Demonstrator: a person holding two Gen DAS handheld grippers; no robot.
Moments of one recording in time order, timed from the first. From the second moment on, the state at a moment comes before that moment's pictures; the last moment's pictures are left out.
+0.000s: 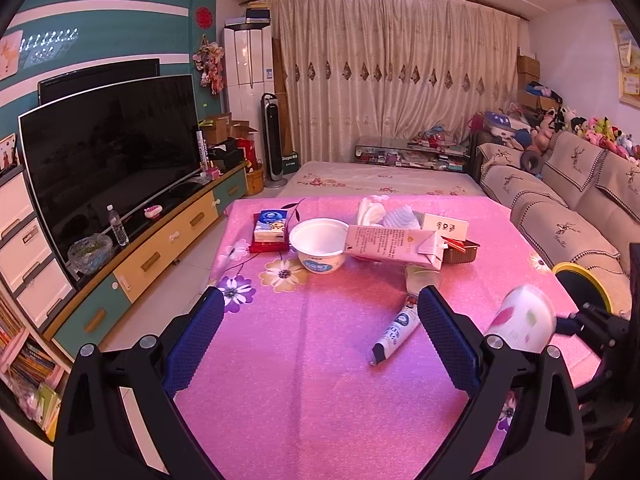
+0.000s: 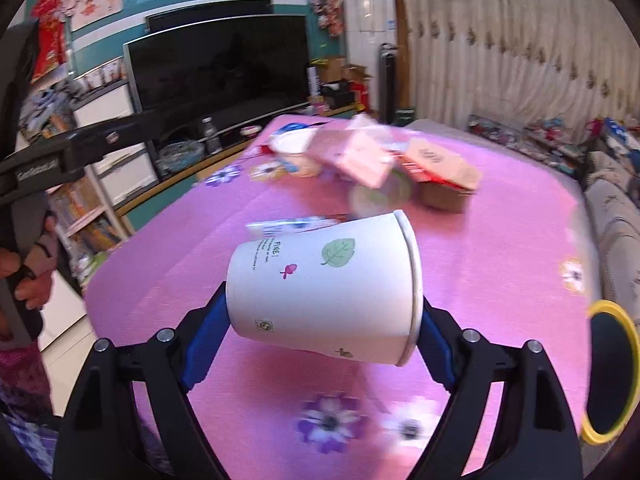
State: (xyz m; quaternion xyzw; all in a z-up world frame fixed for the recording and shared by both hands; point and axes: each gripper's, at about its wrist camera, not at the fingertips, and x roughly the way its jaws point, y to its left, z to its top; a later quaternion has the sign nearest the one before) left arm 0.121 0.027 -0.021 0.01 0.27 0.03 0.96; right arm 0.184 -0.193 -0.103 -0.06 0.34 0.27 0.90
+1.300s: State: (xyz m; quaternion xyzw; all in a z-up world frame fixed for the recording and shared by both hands) left arm 0.195 -0.060 -0.097 0.05 0.37 -0.06 0.93; right arm 0.268 -0.516 -0.218 0.07 0.40 -0.13 0.90
